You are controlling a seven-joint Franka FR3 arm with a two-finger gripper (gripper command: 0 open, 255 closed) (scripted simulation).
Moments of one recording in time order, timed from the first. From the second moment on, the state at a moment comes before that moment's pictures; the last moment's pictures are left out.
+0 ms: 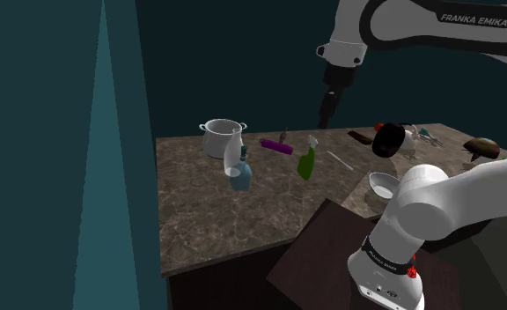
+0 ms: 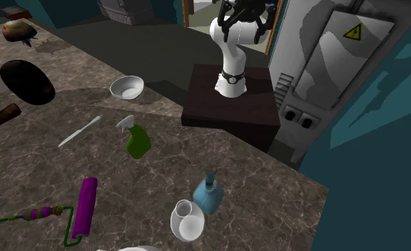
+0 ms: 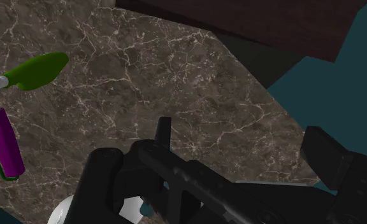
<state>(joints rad) 0.01 -0.81 0.02 -2.38 -0.08 1.56 -0.14</state>
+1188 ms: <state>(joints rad) -0.02 -0.24 -0.05 -2.24 -0.06 1.96 -0.18</state>
